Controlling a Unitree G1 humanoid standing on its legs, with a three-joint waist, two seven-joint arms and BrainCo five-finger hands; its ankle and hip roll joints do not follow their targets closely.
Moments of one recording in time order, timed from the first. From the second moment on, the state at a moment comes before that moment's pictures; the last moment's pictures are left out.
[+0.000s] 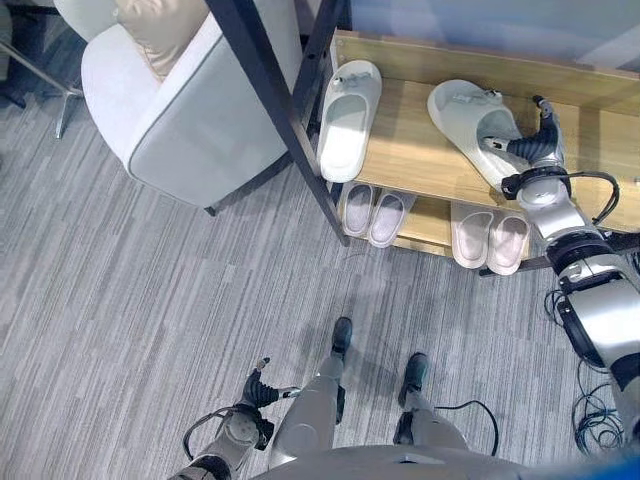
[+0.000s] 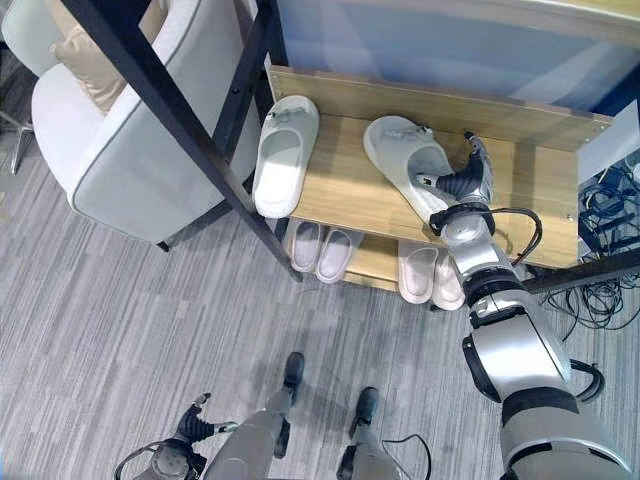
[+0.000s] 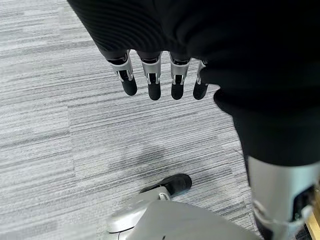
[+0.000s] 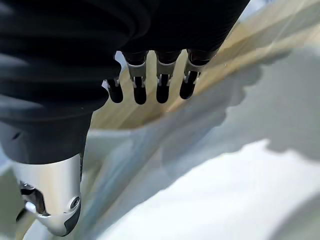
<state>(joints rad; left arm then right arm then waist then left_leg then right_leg) -0.04 0.25 -0.39 1.15 0.01 -0.26 0.29 -1.01 -0.57 0.37 1.10 0.09 -0.14 -0.43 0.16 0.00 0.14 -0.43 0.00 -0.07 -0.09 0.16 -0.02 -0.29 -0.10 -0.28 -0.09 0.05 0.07</state>
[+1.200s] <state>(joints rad) -0.10 0.26 -0.35 1.22 -0.07 -0.21 0.28 -1.09 -0.29 0.22 1.14 0.36 -0.13 -0.47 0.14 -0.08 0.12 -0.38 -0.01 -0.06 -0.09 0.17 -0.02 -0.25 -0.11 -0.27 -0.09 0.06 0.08</state>
